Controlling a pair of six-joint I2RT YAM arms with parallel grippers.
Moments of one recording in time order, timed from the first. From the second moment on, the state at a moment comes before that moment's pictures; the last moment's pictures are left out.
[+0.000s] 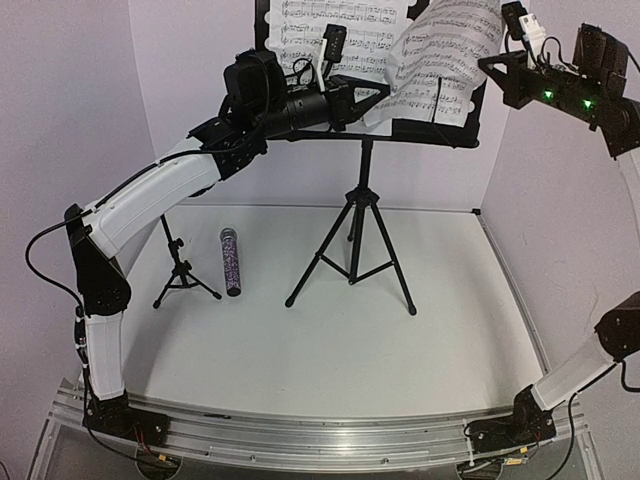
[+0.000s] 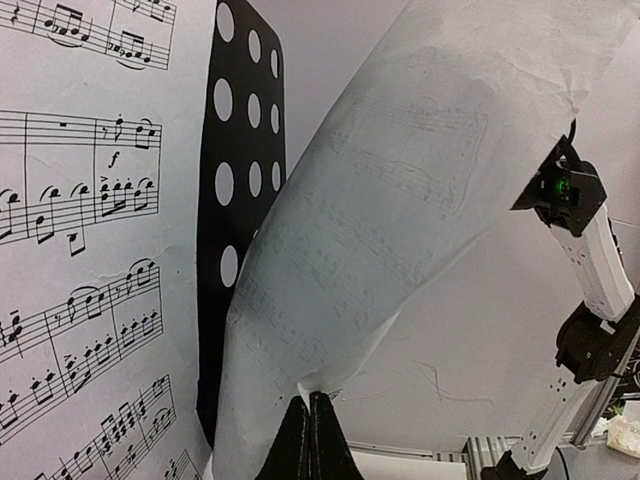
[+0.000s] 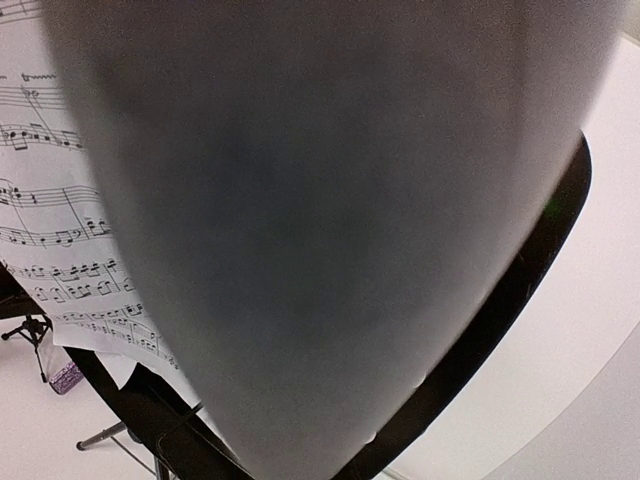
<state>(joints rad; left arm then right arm) -0.87 2.00 2.26 0.03 0.50 -0.19 0.30 1.48 2.23 -0.77 -0.25 -0.34</state>
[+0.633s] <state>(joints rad) -0.87 2.00 2.29 -0.05 0.48 -0.19 0.30 1.44 2.22 -0.84 -0.20 -0.32</state>
